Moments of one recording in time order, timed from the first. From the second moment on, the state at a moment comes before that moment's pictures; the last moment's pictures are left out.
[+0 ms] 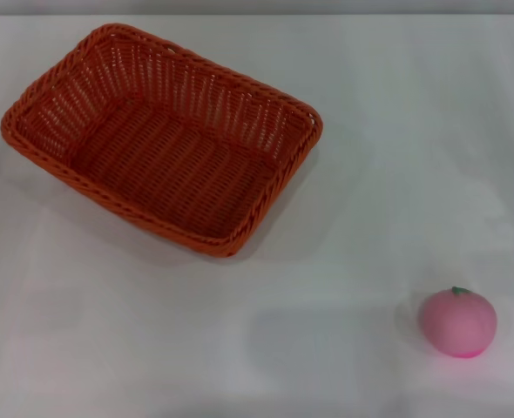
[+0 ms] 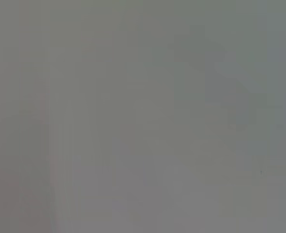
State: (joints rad) left arm -0.23 -2.07 -2.61 -0.32 0.82 -1.45 2.61; right arm 0.19 2.00 -0.21 -0.18 1.85 1.55 -2.48
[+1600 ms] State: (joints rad) left arm -0.30 -2.03 -2.60 -1.00 1.68 -1.18 1.55; right arm 0.22 2.00 -0.22 -0.18 1.85 1.53 -2.49
